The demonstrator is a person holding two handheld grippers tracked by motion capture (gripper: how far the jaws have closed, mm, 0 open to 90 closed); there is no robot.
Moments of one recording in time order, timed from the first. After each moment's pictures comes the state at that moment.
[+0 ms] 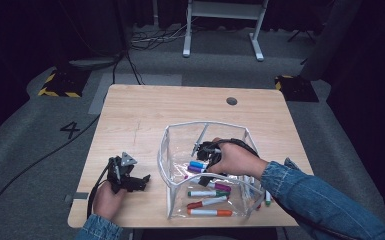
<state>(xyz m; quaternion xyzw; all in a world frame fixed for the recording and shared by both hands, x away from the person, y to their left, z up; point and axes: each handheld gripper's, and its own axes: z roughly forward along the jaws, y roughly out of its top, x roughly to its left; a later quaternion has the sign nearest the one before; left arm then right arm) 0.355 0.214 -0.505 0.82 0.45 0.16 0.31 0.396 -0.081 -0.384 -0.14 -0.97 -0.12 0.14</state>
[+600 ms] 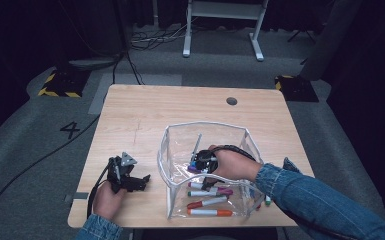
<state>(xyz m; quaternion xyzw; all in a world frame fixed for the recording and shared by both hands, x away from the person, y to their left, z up) 0.355 0.214 -0.505 0.82 0.45 0.16 0.31 0.392 -0.076 -0.410 -0.09 -0.99 -0.07 0.12</state>
